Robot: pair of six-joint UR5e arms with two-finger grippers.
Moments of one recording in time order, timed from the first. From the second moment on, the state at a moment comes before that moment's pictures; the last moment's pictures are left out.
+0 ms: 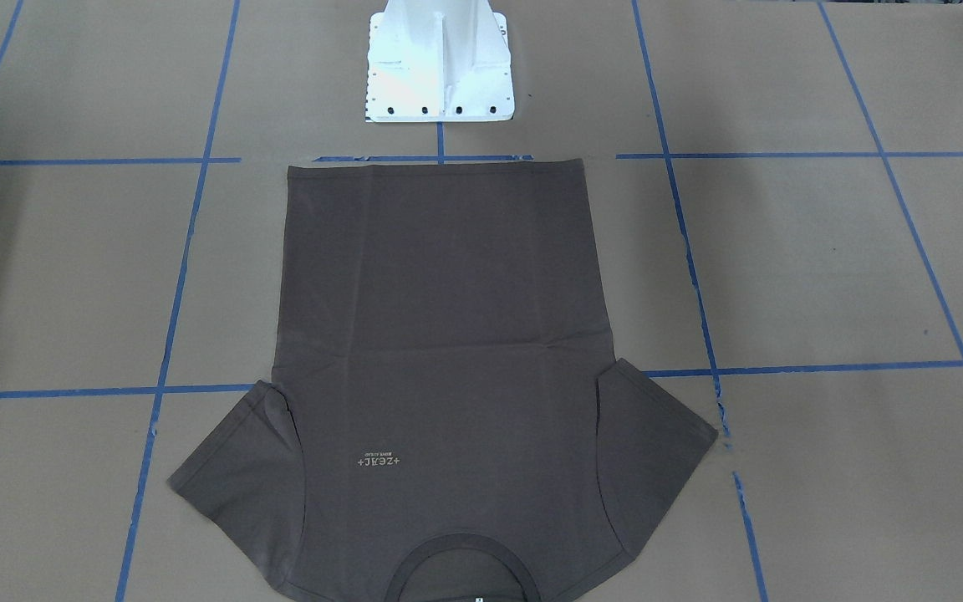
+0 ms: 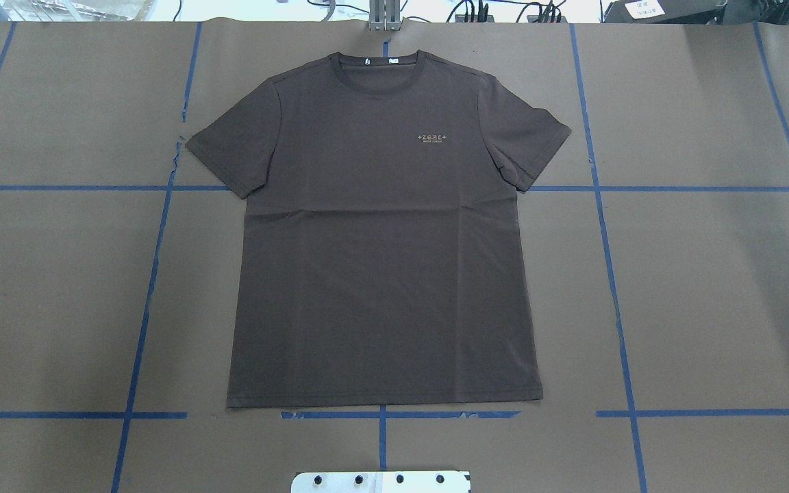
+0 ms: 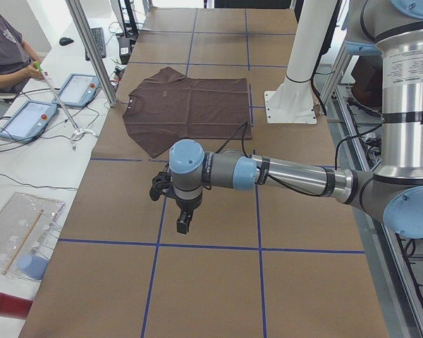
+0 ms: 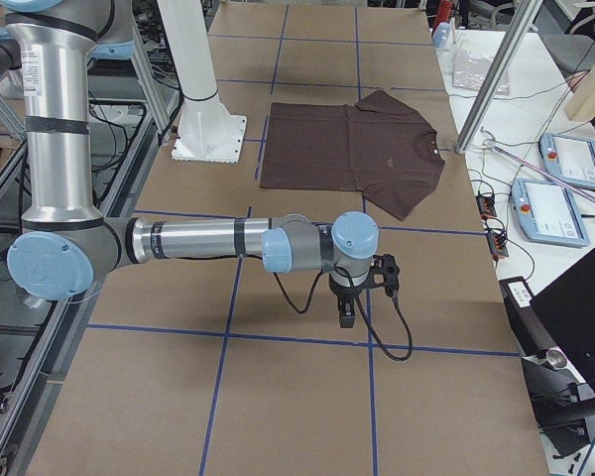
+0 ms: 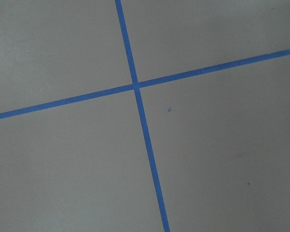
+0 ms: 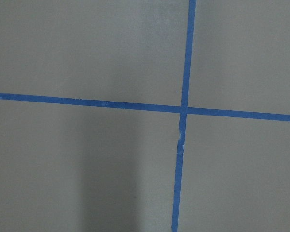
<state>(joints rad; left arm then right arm) -1.55 -1.47 -1.83 -1.52 -2.33 0.13 1.52 -1.59 1.67 -1.54 2.38 0.04</state>
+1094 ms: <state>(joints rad) -1.54 -1.48 -1.83 -1.54 -2.33 0.13 1.45 -1.59 1.64 -1.39 2.40 0.04</state>
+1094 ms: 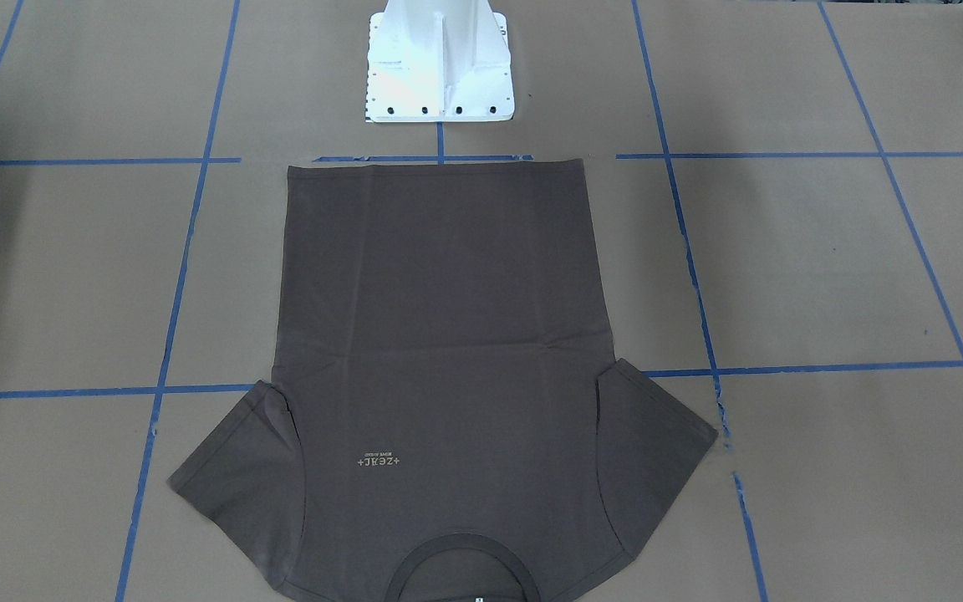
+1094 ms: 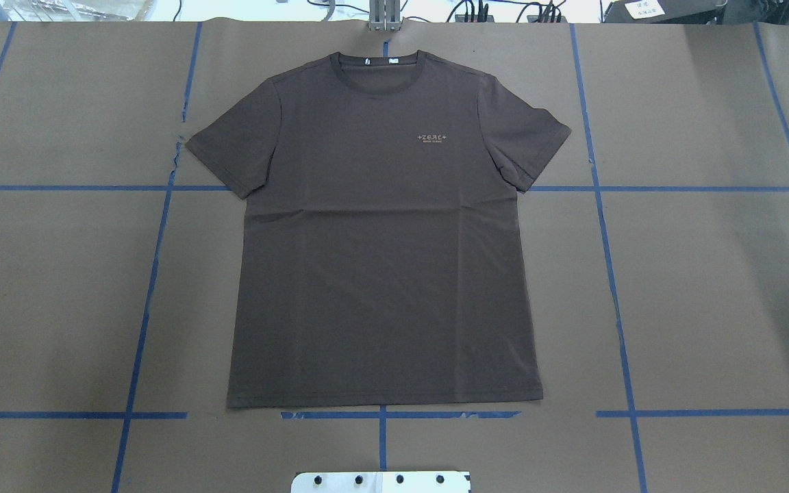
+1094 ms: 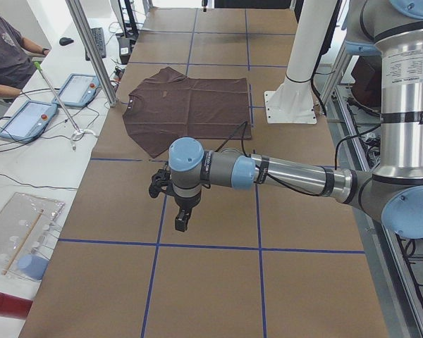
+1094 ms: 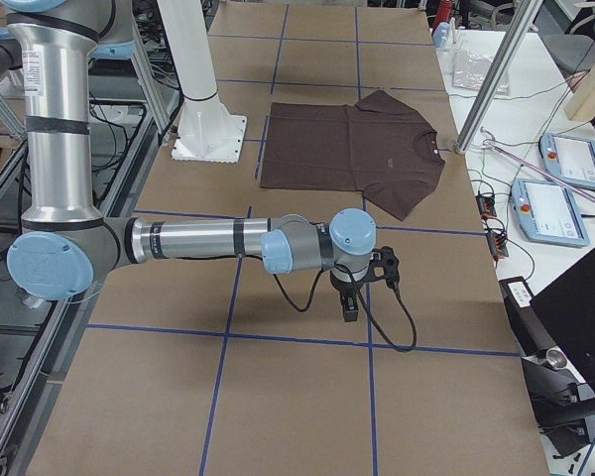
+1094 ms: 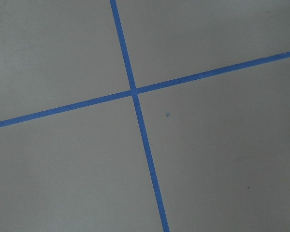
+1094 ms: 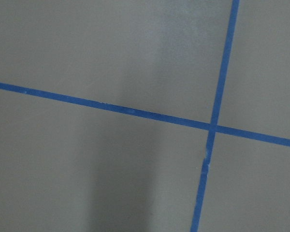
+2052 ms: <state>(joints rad) -1.54 -1.48 -1.86 -1.57 -2.33 0.12 1.11 -1.06 1.26 -1.21 2.31 0.41</state>
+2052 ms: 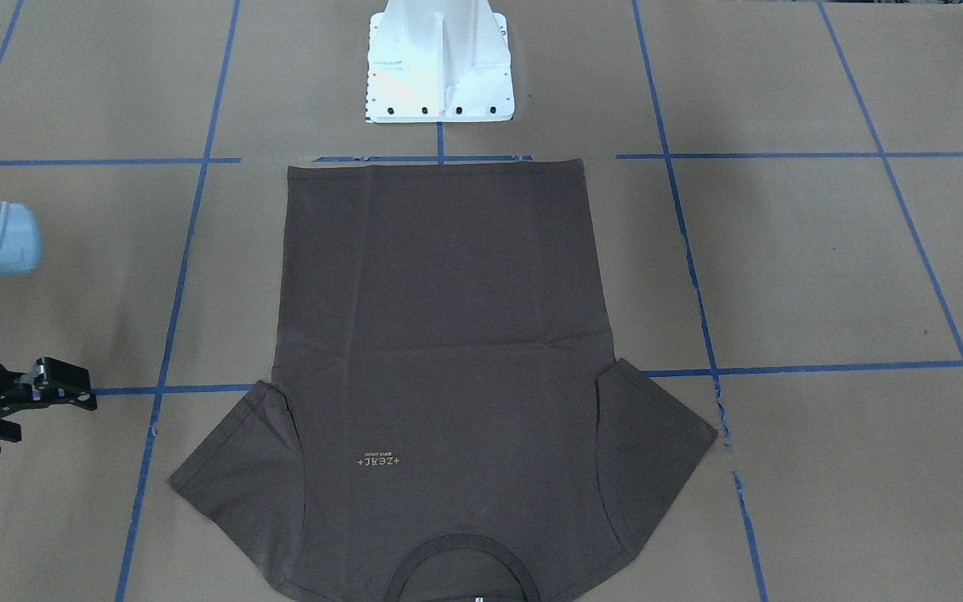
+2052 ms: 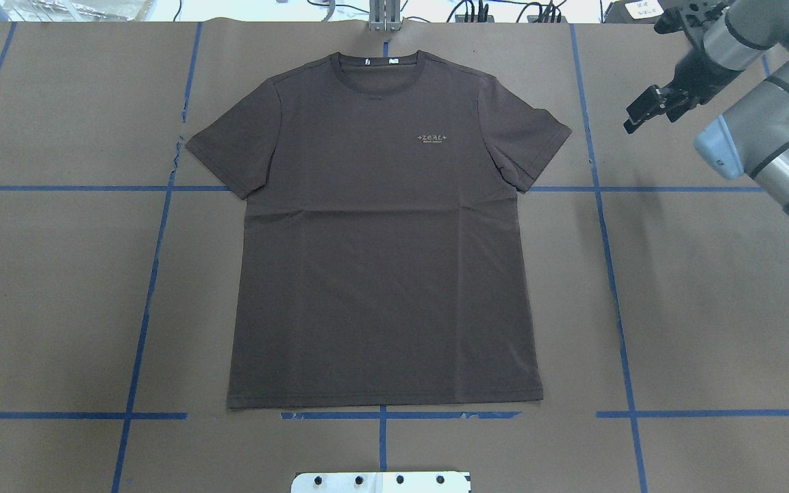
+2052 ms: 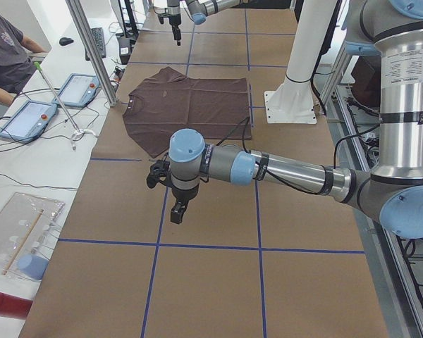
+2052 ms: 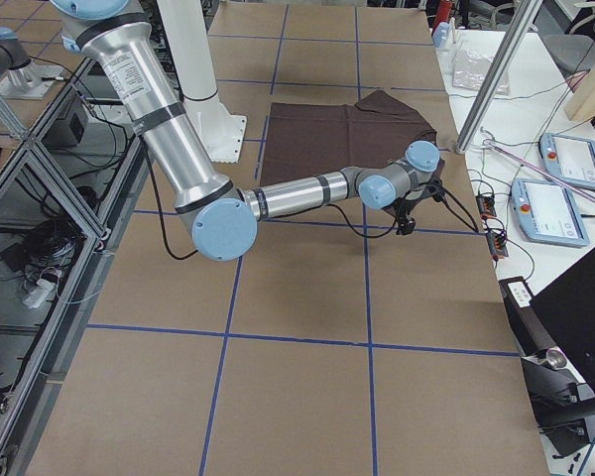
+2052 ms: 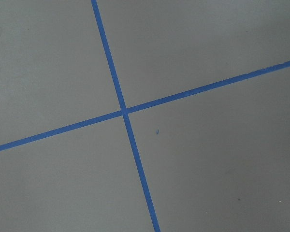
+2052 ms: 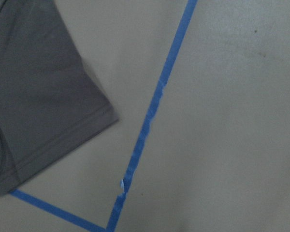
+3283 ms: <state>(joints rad) -1.54 -1.49 -1.86 -1.58 -2.33 0.12 0.93 -0.93 0.99 -0.81 2.00 1.11</state>
